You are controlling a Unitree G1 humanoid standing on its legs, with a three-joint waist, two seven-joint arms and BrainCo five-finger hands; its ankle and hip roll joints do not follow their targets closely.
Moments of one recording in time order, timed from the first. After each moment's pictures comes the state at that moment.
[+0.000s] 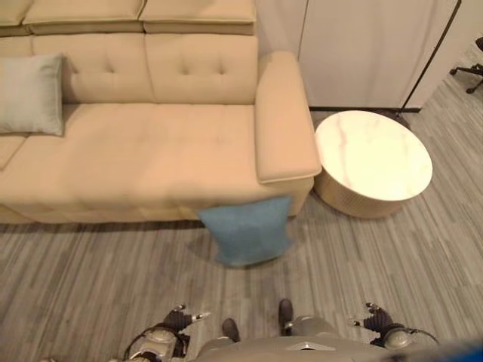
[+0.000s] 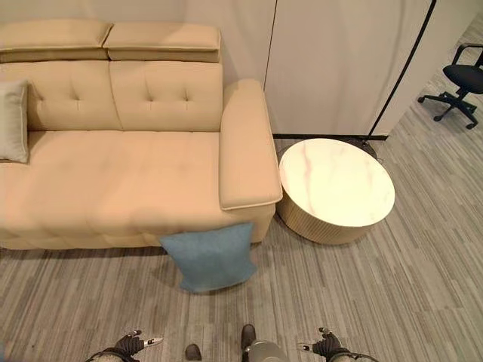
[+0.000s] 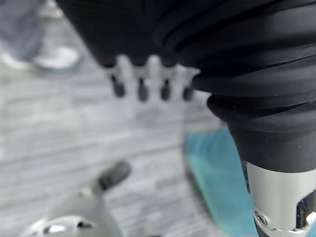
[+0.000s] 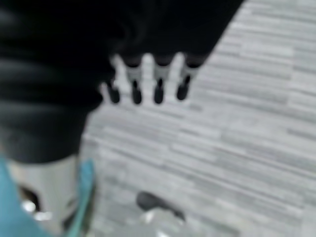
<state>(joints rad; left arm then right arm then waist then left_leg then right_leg) -0.02 0.26 -0.17 1.26 -0.09 -0.05 0.05 0.03 -0.32 0.25 1.11 -0.04 -0.02 -0.10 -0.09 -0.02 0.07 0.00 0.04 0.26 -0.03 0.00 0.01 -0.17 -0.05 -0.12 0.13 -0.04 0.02</state>
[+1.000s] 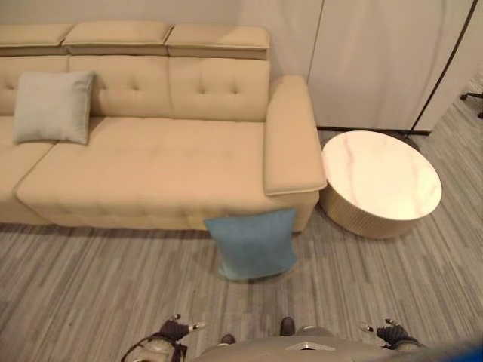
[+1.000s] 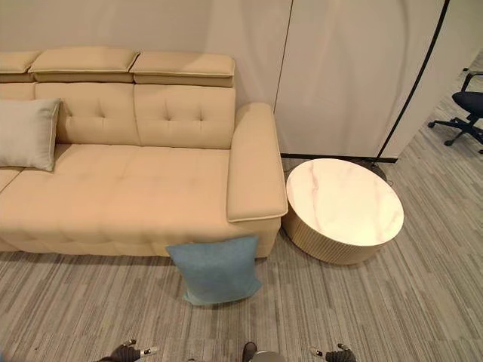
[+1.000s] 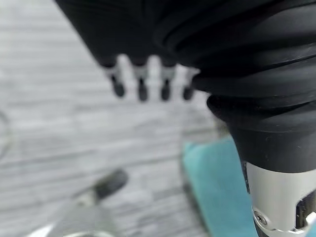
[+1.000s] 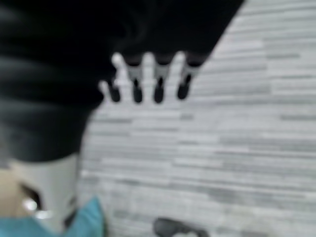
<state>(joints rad) -0.03 0.26 -0.20 1.27 -0.09 -0.06 0.10 0.01 -0.30 0.12 1.26 0.11 -0.03 -0.16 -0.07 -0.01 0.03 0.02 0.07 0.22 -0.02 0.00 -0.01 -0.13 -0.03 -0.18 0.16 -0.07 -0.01</state>
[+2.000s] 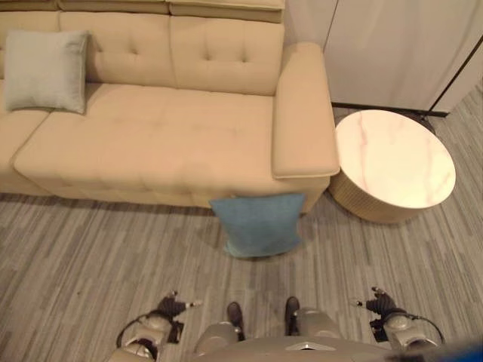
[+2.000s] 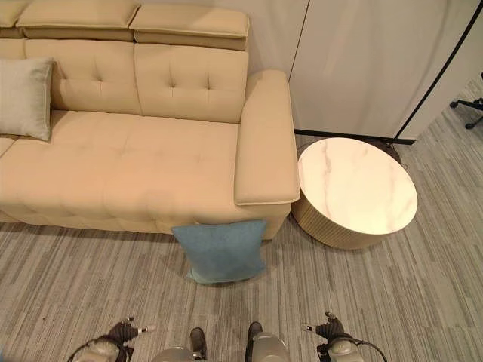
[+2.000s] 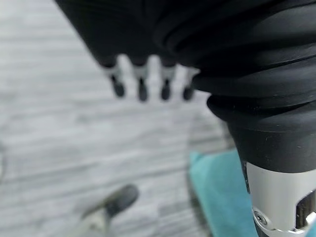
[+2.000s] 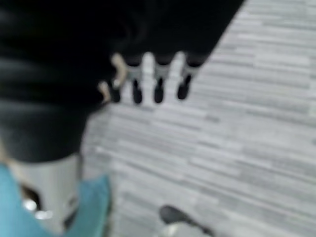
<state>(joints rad) -0.10 0.32 -0.19 1.27 -0.09 -0.06 0.10 -0.10 -0.31 0.22 1.12 0.04 -0.03 -0.16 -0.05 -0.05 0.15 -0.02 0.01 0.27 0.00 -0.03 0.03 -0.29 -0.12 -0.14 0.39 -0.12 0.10</state>
